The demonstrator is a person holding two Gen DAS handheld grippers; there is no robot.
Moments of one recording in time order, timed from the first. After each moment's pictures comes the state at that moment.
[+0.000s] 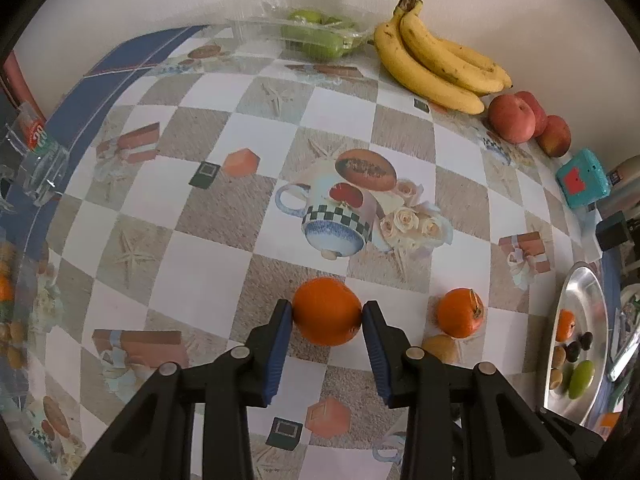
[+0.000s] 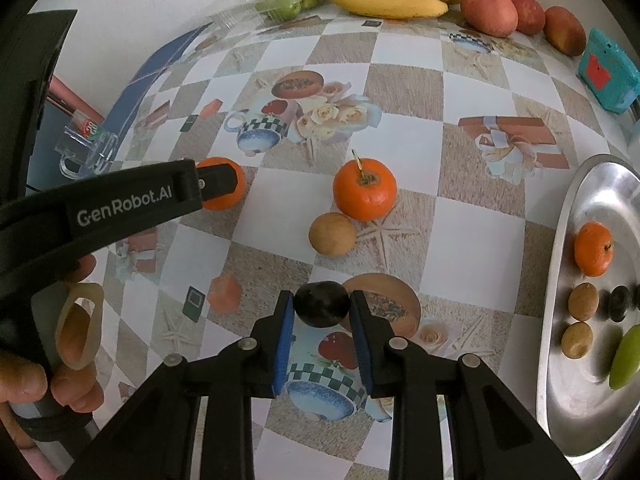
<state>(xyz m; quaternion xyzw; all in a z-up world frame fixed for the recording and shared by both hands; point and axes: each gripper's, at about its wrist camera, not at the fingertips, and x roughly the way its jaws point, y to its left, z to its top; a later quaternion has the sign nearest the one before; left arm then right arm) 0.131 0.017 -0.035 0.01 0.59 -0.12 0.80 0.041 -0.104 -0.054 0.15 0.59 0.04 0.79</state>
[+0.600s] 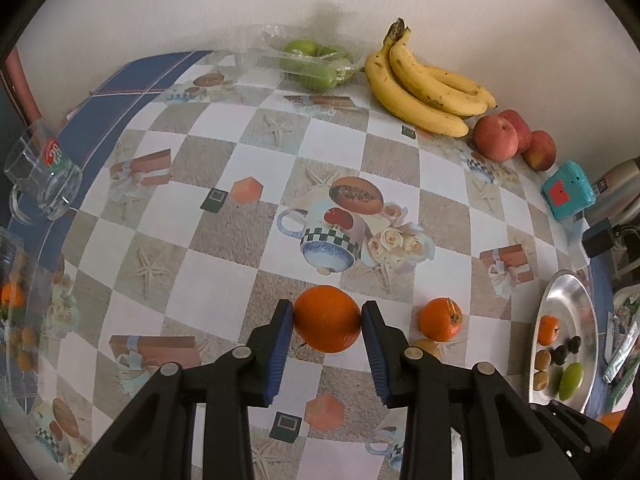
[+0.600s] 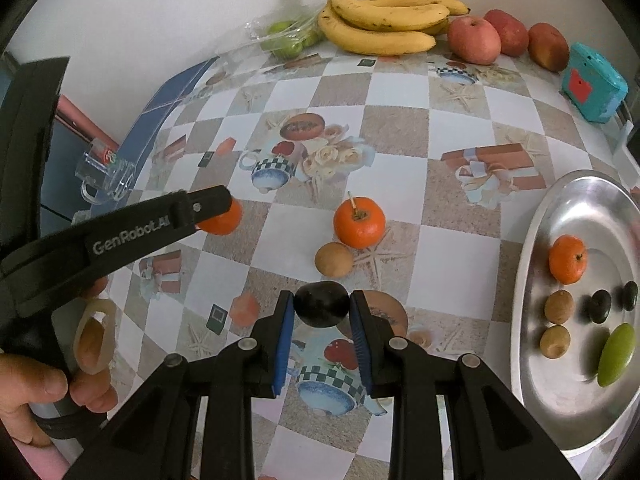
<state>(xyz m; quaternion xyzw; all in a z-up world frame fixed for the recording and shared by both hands) 0.123 0.019 -0.007 0.01 0.56 -0.13 0.82 0.033 -0.120 -0.023 0.17 0.56 0.04 0.81</state>
